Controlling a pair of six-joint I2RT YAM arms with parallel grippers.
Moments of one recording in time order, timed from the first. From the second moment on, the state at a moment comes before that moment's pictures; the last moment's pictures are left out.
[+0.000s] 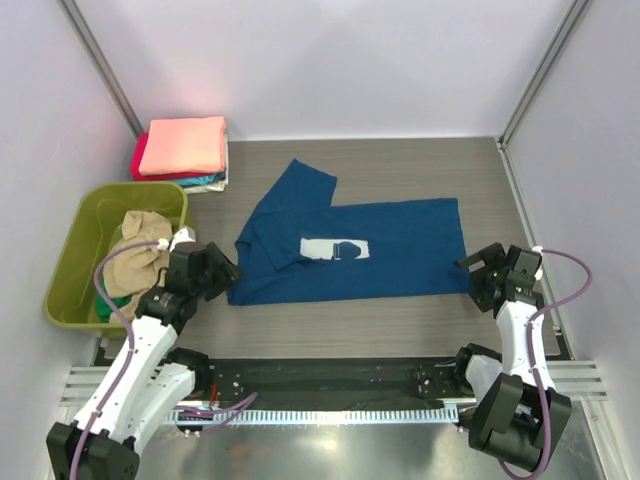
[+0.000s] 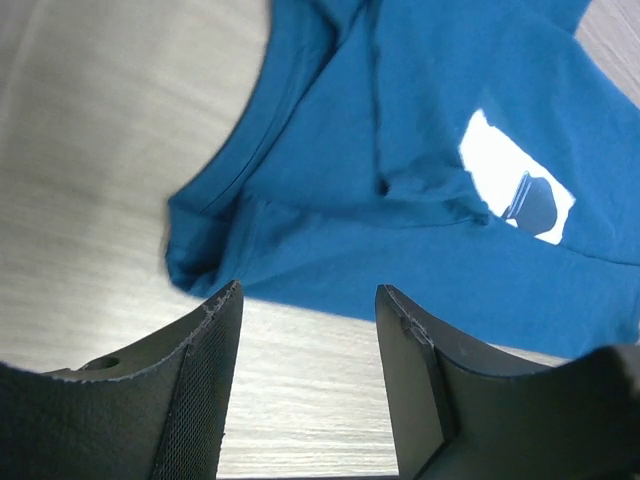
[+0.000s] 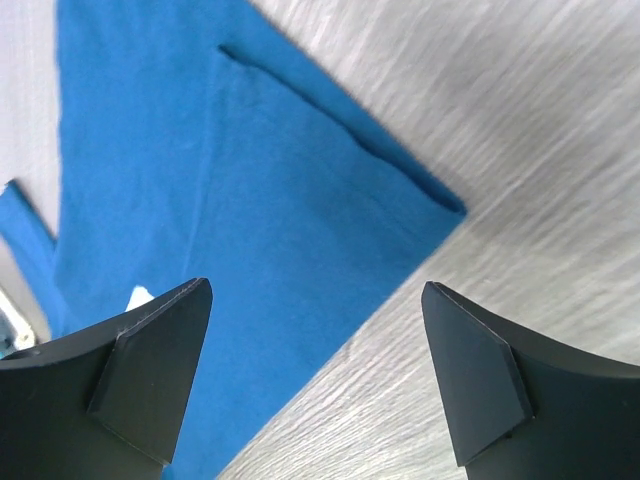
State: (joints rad) left arm -0.25 0.72 0.56 -0.59 -0.08 -0.82; right arm -0.40 0.88 0.46 -0.43 -0.19 0.80
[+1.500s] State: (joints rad) left arm -0.27 2.70 2.43 -0.35 -0.02 -0.38; right arm -0.14 0.96 0.47 -0.22 -0.30 0.68
